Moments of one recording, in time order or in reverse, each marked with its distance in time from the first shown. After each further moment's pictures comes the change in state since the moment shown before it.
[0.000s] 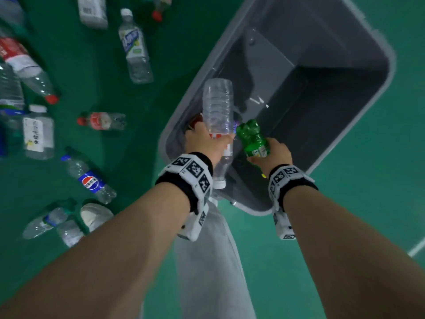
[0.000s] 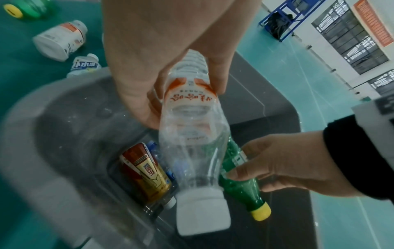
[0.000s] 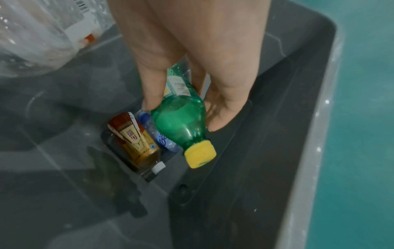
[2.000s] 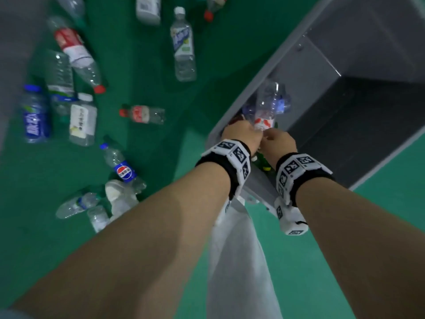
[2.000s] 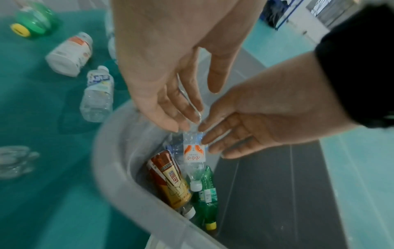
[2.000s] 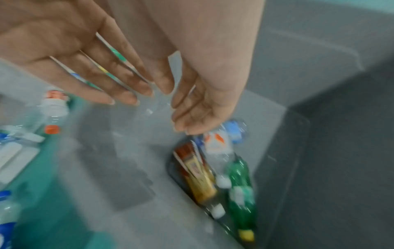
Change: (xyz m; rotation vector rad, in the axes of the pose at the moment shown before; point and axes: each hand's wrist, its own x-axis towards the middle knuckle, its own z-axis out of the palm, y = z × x) left_hand 0.018 0.005 -0.040 0.221 -0.109 0.117; right_hand -0.023 -0.105 0.030 0.110 -0.063 -0.143
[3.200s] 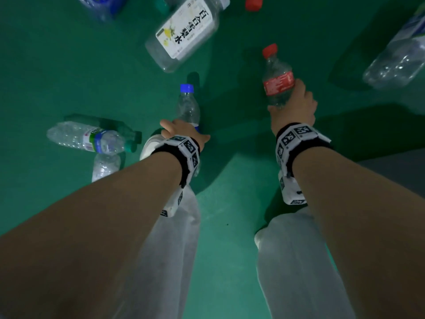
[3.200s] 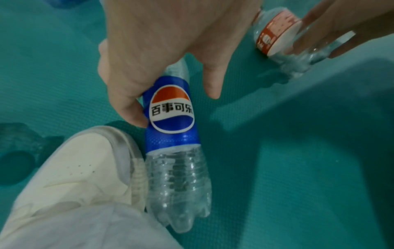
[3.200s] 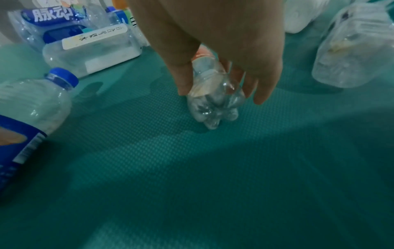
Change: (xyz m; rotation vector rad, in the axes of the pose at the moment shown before) left_hand 0.142 -0.455 -0.086 -0.165 0.234 -0.805; right_hand 0.119 -0.171 0.354 -0.556 0.159 -0.389
